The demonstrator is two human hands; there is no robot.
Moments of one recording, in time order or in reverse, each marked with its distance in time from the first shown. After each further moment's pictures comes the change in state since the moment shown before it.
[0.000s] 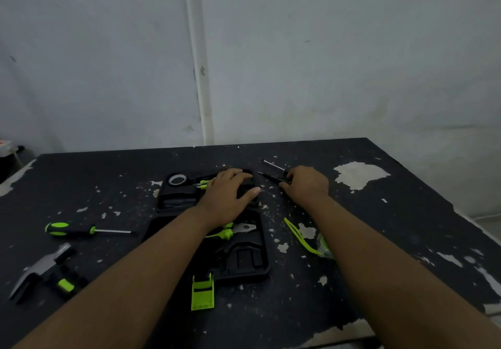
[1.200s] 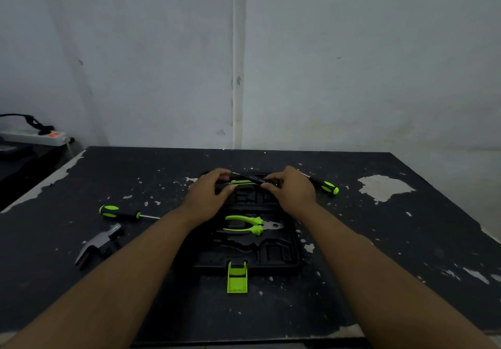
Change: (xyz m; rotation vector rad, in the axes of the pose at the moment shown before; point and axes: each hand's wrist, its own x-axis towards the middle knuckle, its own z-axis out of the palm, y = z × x) left_hand -0.055 -0.076 -0.058 -0.233 0.245 -0.127; right_hand -0.033 -0.085 0.008 0.357 0.106 -0.276
